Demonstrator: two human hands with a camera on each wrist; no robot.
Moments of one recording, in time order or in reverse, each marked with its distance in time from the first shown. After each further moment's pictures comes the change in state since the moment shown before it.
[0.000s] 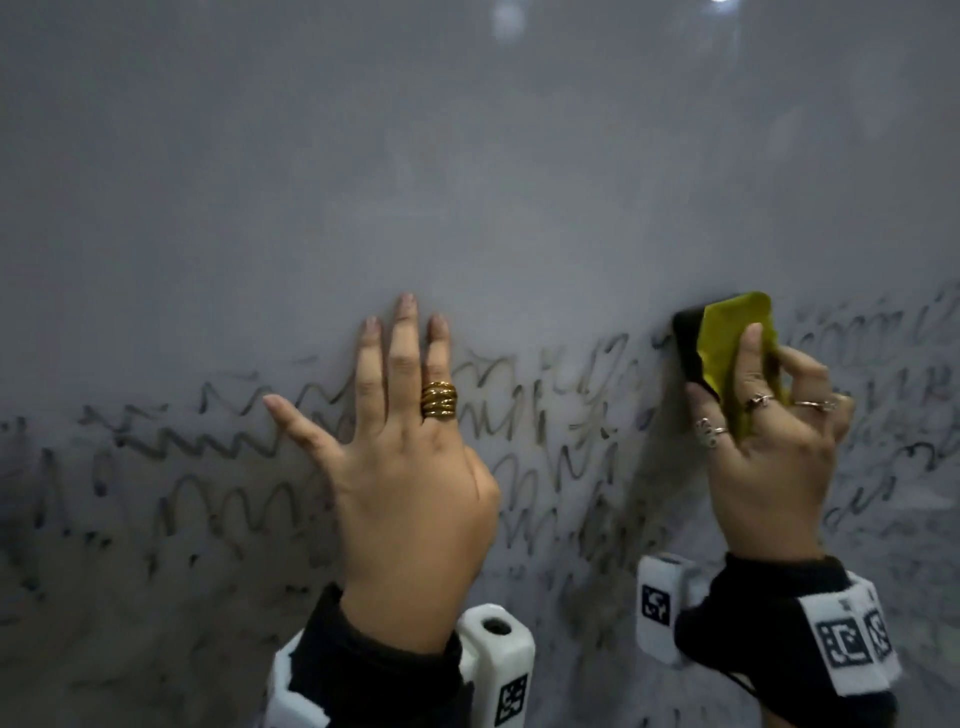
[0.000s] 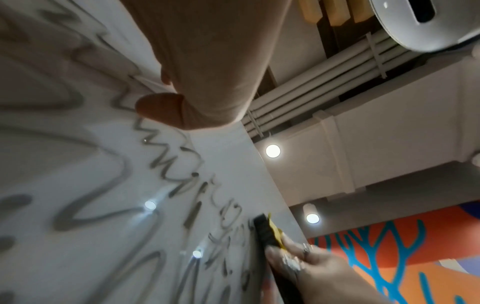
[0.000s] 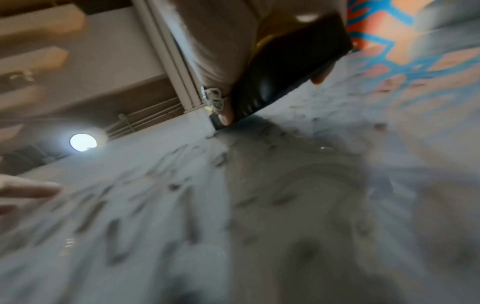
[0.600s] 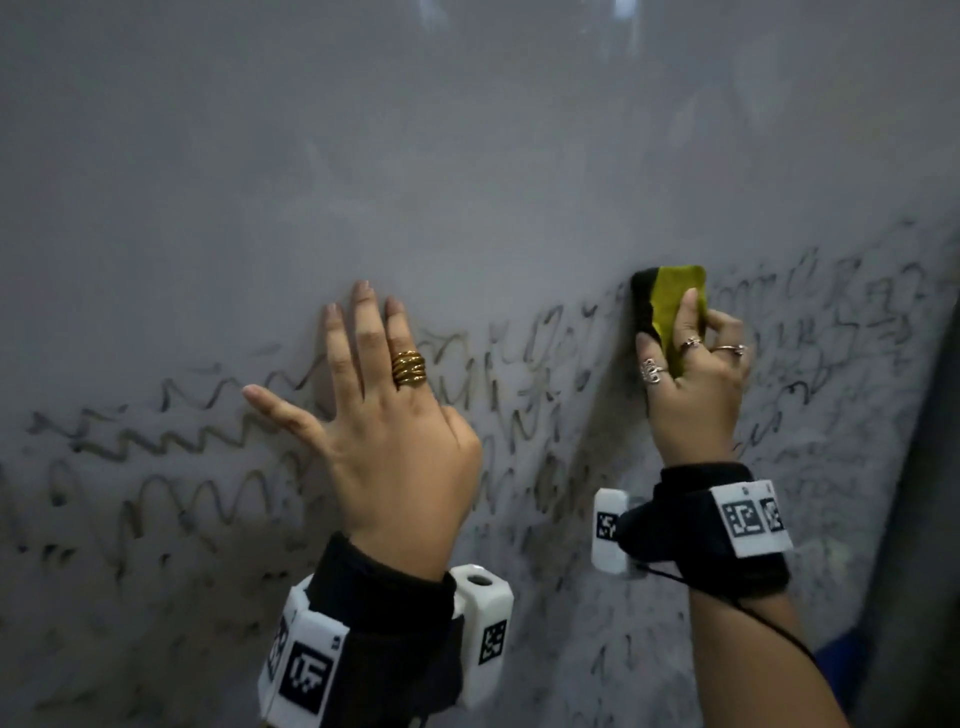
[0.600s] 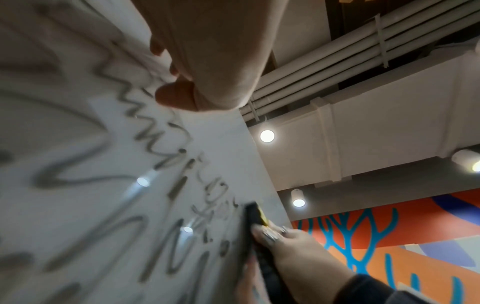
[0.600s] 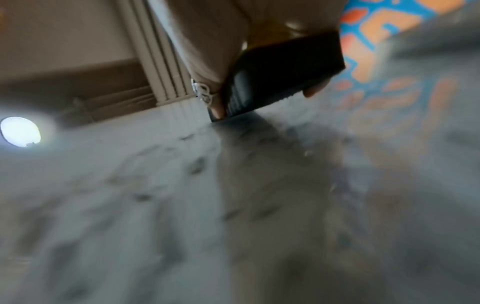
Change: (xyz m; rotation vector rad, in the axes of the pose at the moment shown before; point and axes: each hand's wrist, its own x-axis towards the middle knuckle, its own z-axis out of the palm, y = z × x) left_hand 0.002 0.009 -0.008 -0.090 -0.040 -0.041; right_hand 0.008 0.001 -0.004 0.052 -0.013 0.183
